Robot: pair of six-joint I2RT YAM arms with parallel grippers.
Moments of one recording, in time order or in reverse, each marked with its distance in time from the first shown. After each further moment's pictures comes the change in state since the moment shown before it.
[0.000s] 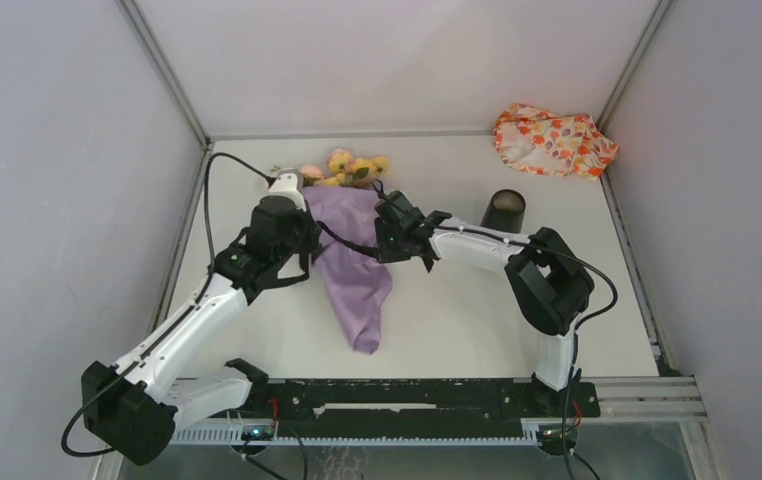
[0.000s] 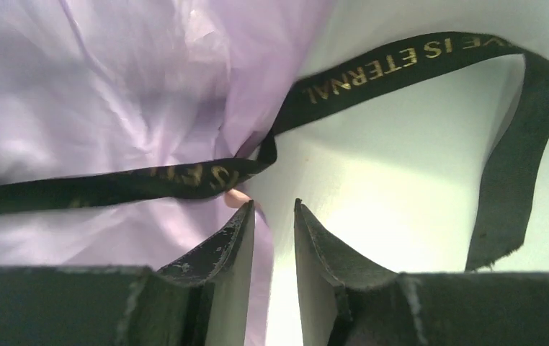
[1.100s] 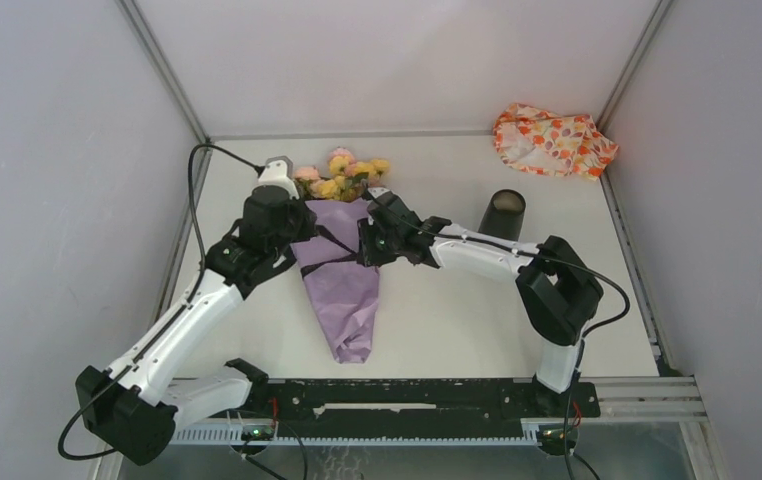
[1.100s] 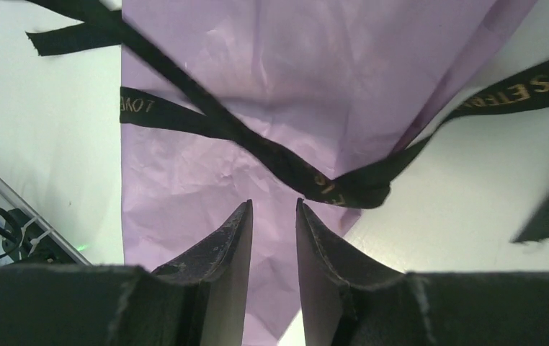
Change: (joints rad) left arm 0.001 0.009 0.100 -0.041 -0.062 -0.044; right arm 0.075 -0.087 -0.024 0.088 -0.093 -0.029
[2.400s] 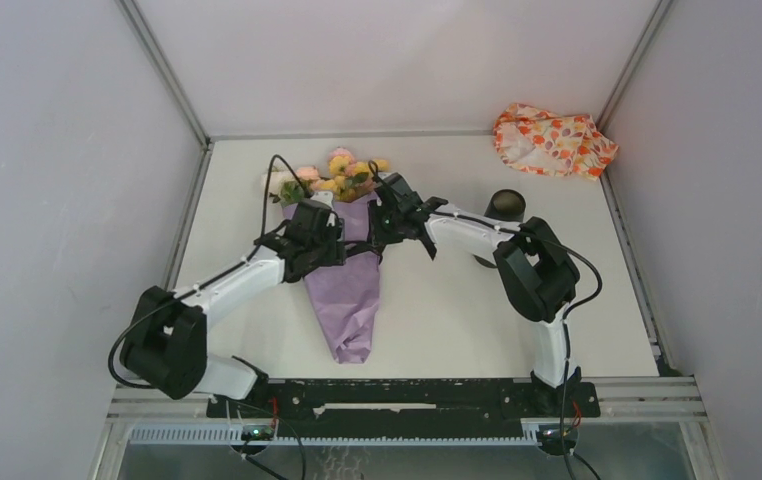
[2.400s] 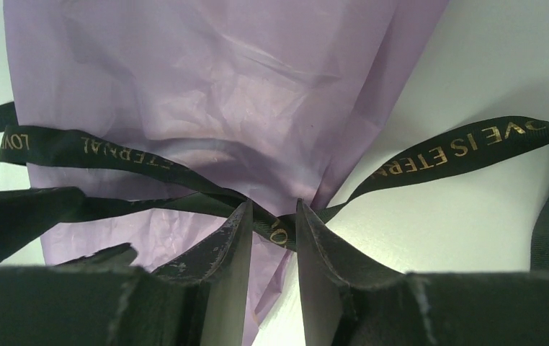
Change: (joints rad) left arm -0.010 0.319 -0.121 0.068 0.130 0.051; right arm -0.126 0.180 0.154 -0.033 0.002 -0.031
